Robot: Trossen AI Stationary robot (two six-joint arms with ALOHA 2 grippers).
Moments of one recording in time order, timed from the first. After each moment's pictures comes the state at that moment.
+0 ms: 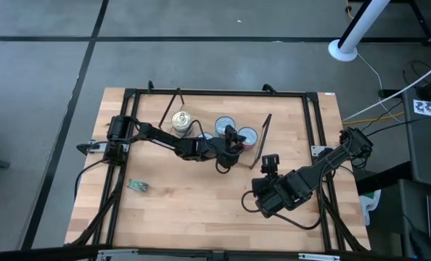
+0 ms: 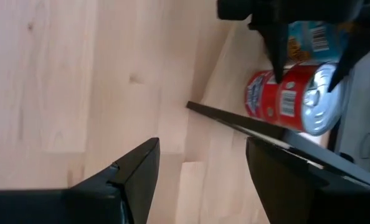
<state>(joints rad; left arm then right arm) -0.03 1.99 1.17 0.45 -0.47 0.93 0.60 1.74 1.68 -1.46 0.44 0.41</state>
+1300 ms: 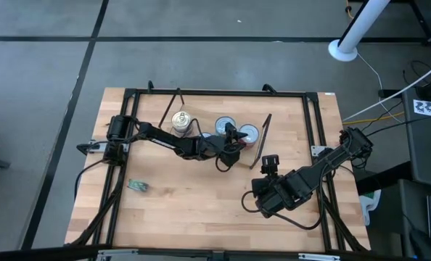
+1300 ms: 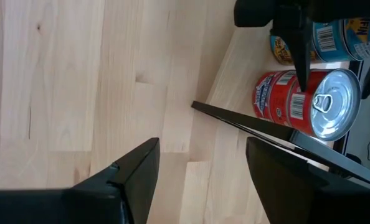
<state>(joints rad) -0.02 1.99 1.18 0.54 -0.48 0.95 0.60 1.74 1.68 -1.46 0.43 0.41</state>
